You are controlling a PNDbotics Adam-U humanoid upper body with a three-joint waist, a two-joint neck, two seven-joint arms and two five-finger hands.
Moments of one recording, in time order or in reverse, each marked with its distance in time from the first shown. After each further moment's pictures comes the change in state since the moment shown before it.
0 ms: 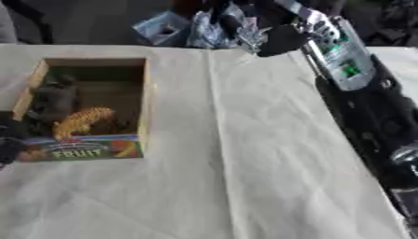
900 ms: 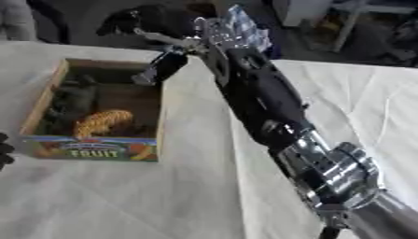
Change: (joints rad) left arm -0.019 0.000 -0.026 -0.008 0.009 0.000 -0.038; right arm -0.372 0.272 0.062 0.517 1.041 -0.364 -0.443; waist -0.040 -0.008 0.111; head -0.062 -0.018
